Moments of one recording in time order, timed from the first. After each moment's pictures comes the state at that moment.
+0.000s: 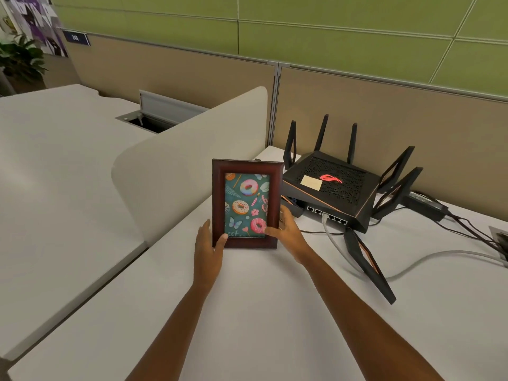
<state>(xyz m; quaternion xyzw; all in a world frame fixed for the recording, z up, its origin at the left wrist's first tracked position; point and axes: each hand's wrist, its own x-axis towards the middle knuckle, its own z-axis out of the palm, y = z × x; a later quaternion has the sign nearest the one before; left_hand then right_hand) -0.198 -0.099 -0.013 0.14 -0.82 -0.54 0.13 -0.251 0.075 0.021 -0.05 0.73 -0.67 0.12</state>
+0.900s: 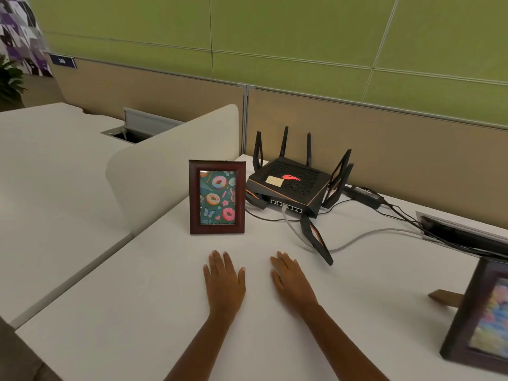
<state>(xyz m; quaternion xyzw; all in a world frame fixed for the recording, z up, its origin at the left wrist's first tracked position) -0.087 0.004 -0.014 0.09 -0.98 -0.16 0.02 -0.108 0.160 -0.020 -0.10 0.97 -0.22 0.04</state>
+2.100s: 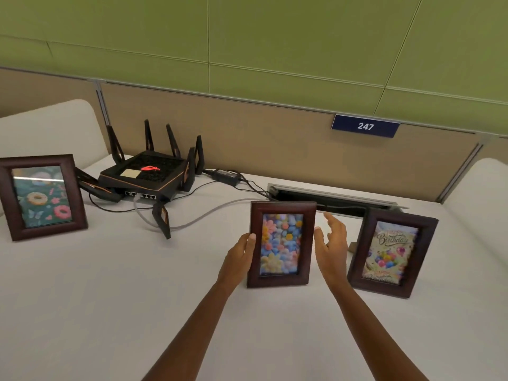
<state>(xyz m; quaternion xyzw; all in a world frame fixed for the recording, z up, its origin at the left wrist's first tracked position) -0.005 0.341 0.042 -0.13 -0.80 -0.57 -0.12 0.057 0.507 0.081 0.18 0.81 -0.44 -0.35</state>
